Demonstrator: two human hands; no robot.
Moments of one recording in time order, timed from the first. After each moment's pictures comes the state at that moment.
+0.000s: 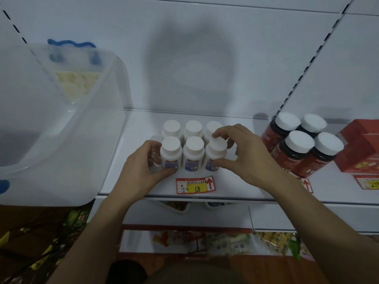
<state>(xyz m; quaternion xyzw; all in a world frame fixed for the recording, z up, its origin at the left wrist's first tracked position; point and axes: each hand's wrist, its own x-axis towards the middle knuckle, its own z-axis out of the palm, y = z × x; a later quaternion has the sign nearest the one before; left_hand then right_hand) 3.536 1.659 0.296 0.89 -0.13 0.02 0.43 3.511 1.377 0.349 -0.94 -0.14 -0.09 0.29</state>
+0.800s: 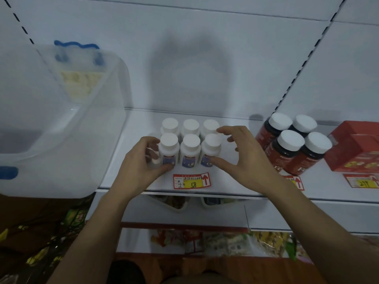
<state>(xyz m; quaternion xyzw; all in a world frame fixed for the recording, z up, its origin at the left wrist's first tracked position) 3.527 1.657 0.301 0.89 -0.11 0.04 0.44 3.491 1.372 0.344 -0.94 -0.11 -0.11 0.30</state>
